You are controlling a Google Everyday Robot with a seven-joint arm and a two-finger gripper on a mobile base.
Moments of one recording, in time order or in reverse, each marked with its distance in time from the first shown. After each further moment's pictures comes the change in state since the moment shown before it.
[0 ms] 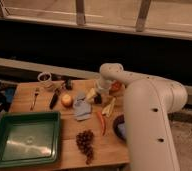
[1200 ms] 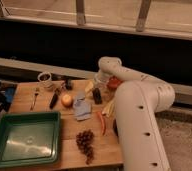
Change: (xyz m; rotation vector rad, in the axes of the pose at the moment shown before) arm -0.058 0.002 -0.003 -0.027 -0.035 -0.014
